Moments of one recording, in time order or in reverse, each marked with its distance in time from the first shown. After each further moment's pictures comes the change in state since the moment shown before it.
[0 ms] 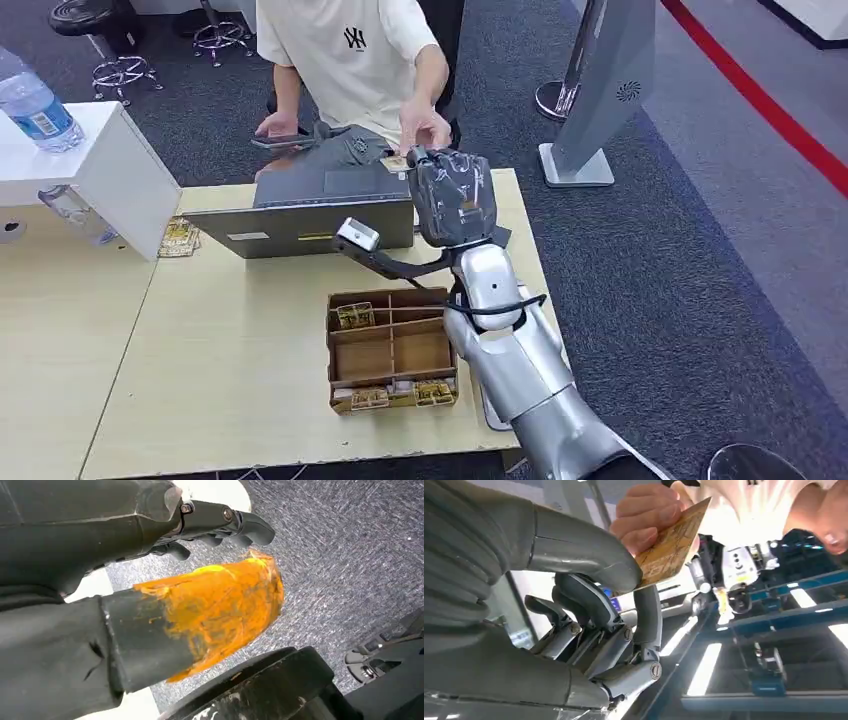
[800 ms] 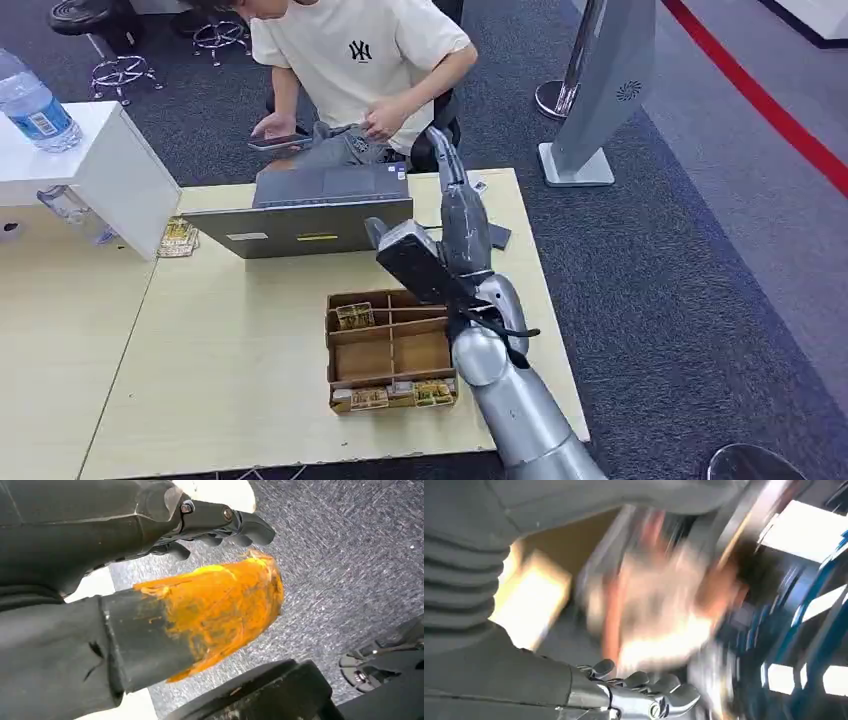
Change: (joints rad) left arm 0.009 0.000 0.008 0.000 0.061 0.043 -0.005; right arm 0.215 0.044 0.009 -0.253 -1.037 0.292 -0.309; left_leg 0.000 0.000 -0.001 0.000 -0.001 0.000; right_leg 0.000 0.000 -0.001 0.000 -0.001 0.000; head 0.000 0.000
